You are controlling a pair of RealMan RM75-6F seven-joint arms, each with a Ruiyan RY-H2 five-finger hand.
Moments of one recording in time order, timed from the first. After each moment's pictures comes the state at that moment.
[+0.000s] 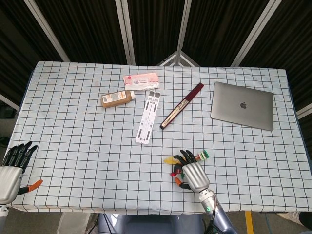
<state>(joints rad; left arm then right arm) -0.04 -1.16 0.03 -1.59 1.64 1.56 0.05 0.32 -1.73 0.05 -1.57 -1.47 1.17 -0.28</state>
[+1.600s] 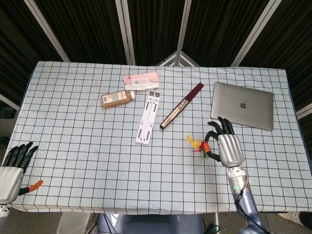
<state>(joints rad) -0.04 -1.16 0.03 -1.59 1.64 1.56 0.07 0.33 -1.44 0.29 -1.84 -1.26 1.27 -0.32</state>
